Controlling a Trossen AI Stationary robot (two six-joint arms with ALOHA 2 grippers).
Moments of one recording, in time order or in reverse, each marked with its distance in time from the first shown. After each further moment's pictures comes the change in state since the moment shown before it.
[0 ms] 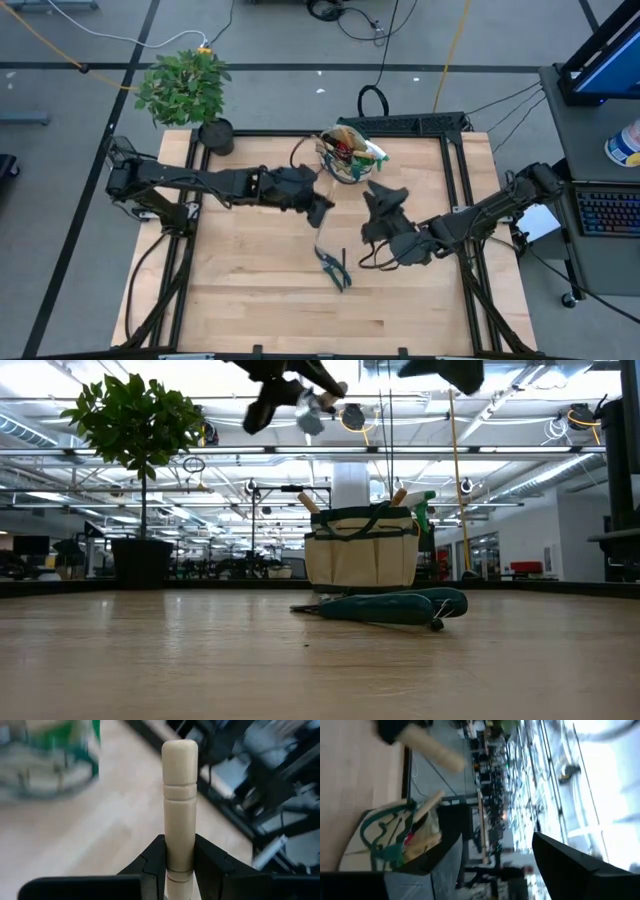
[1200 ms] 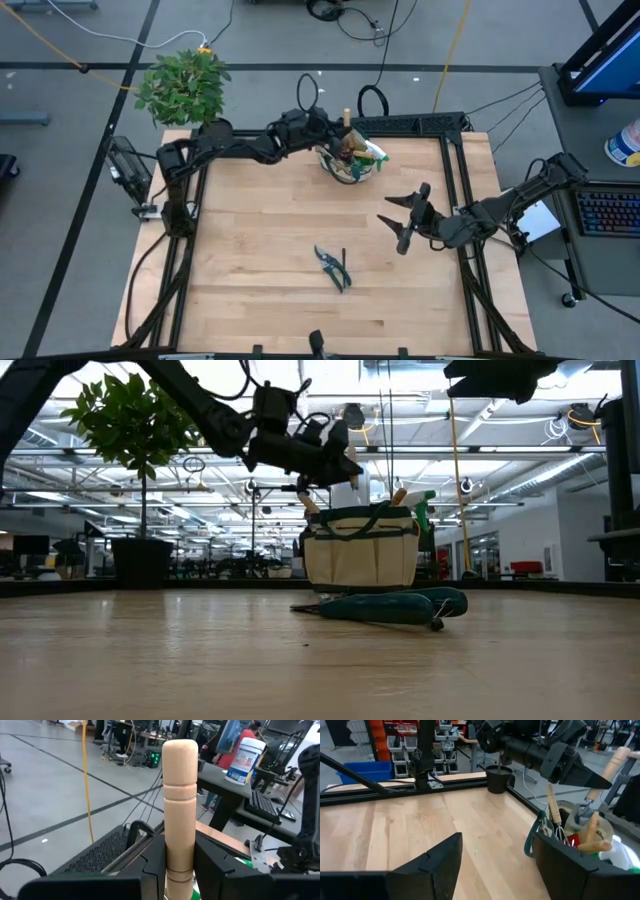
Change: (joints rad) left arm 0.499 0.386 0.000 0.840 0.196 0.482; right arm 0.037 -0.481 -0.402 -0.045 -0.510 1.238
